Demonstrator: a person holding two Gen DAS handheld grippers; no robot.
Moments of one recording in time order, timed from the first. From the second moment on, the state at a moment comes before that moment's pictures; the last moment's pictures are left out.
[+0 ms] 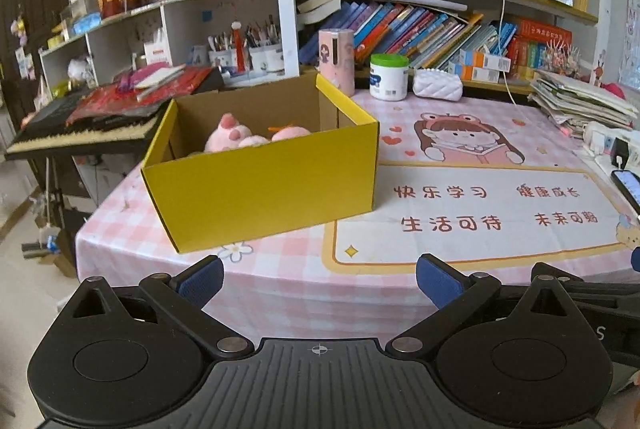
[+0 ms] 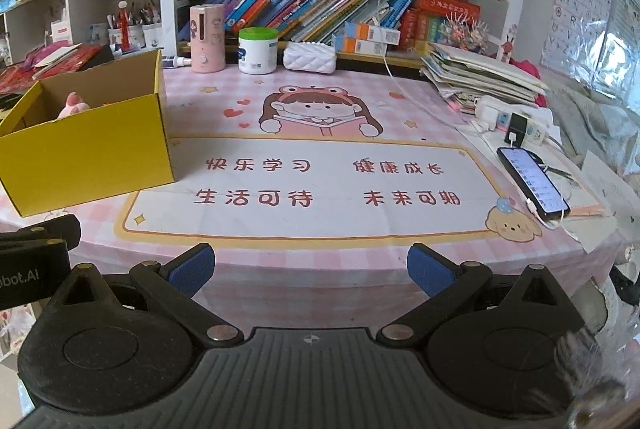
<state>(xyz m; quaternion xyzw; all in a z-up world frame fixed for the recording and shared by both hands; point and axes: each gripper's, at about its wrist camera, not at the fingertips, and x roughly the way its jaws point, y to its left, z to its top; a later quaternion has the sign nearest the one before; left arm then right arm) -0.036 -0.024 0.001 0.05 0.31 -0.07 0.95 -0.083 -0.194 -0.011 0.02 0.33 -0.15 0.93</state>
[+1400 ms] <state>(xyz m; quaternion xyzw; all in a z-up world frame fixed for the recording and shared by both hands) -0.046 -0.031 0.002 0.07 0.31 -0.02 0.95 -0.087 -0.191 -0.008 0.02 0.33 -0.17 0.93</state>
